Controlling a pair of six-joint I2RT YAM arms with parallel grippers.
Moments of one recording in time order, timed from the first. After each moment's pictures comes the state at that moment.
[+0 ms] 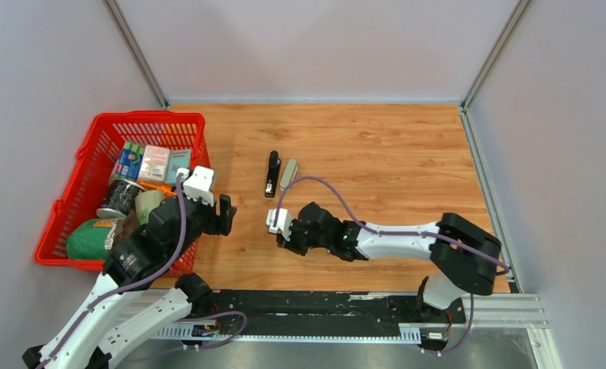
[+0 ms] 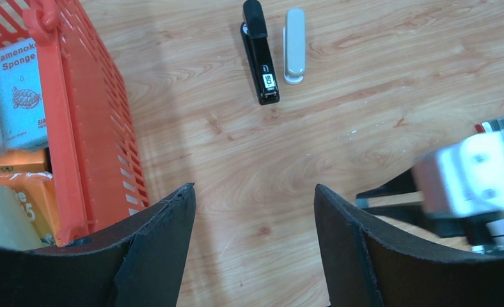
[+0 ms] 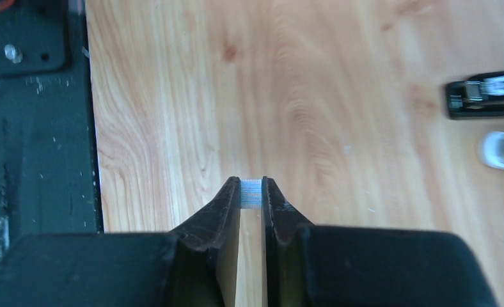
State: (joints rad) left arm -0.71 0.54 0.92 -0.83 -0.34 -0.19; right arm 1.13 1.64 0.80 0.26 -0.24 -0.22
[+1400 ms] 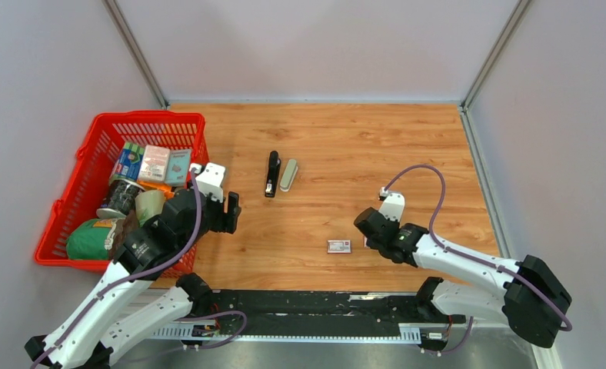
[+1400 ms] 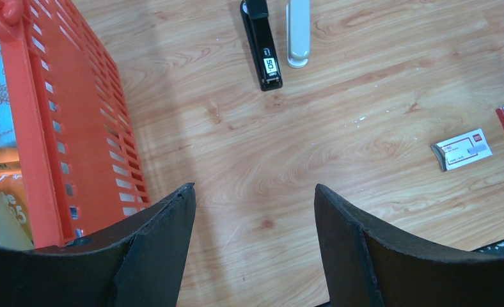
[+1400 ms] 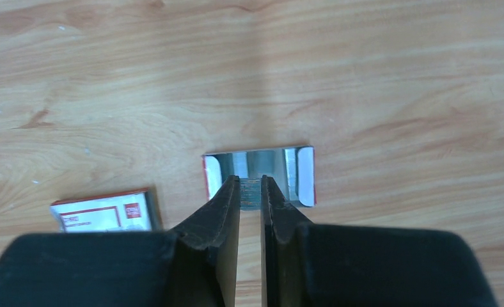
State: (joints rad) left arm -0.71 0.63 0.92 -0.83 -0.33 -0.19; right arm 0.87 1.08 0.55 -0.53 0.57 0.89
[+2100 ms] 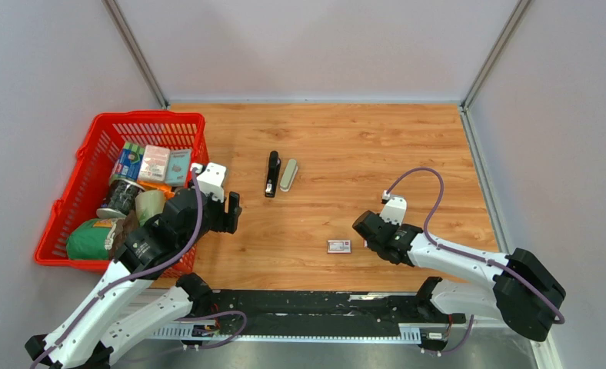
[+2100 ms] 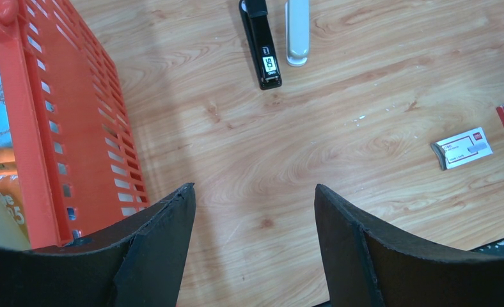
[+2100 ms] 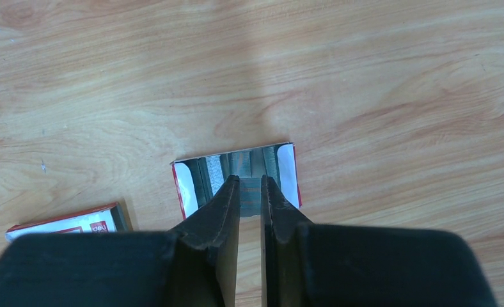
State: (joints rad) left arm -0.71 0.63 0.92 -0.83 -0.33 -0.19; right arm 0.87 1.13 0.51 -0.54 0.60 0.98
